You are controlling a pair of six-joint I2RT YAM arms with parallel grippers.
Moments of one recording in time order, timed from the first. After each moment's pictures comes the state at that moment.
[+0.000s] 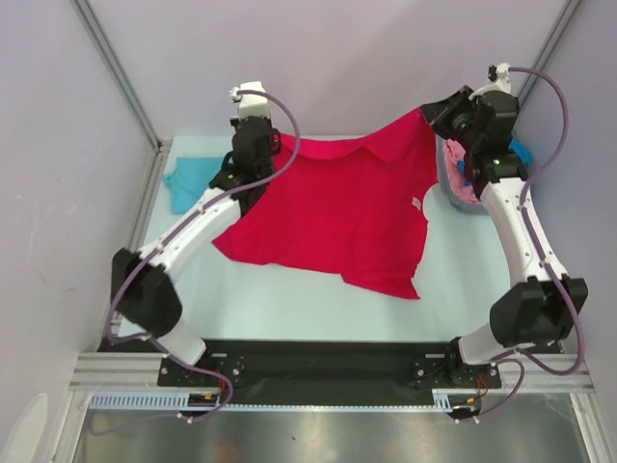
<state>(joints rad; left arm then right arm) -0.54 1.55 1.44 0.15 -0.72 -0.02 0.07 1.47 1.54 -0.15 -0.17 0.68</state>
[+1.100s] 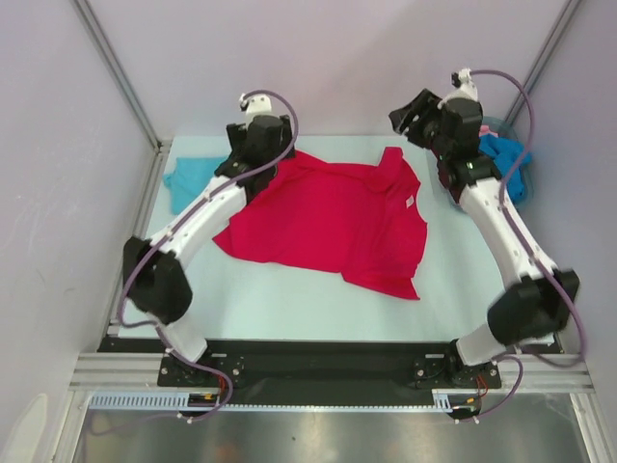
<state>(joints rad) -0.48 1.78 1.65 -0.27 -0.61 -0.27 0.19 1.62 1.59 -0.15 -0.03 0.61</state>
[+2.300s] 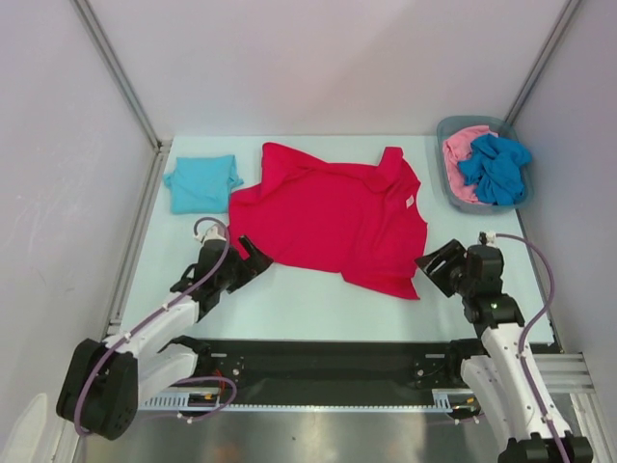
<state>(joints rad) -0.35 1.02 0.36 -0.04 0.02 -0.87 0.06 0.63 0.44 -0.43 -0.15 0.86</state>
